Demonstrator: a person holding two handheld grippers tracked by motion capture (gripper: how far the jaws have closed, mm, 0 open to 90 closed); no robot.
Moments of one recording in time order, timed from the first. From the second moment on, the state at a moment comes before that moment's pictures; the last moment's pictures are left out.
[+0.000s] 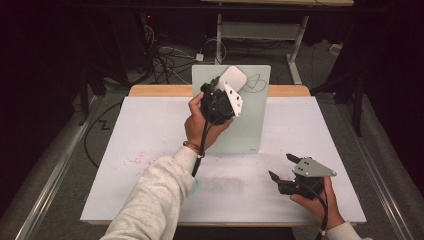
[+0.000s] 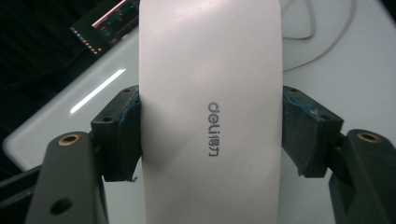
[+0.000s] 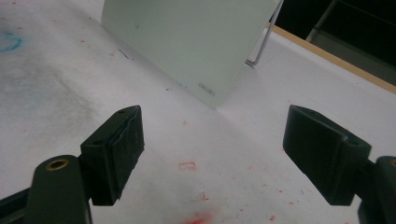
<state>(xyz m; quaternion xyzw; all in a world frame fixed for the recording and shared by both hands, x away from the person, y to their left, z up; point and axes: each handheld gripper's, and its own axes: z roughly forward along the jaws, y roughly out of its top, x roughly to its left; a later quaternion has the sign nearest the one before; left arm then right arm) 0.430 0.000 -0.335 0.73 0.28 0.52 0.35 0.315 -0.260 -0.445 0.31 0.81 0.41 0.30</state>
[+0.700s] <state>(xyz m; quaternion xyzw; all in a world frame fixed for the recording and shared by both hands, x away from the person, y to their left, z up) 0.423 -0.038 -0.354 0.75 0.24 0.51 0.34 0.315 -0.261 -0.445 0.30 0.81 0.41 0.30</state>
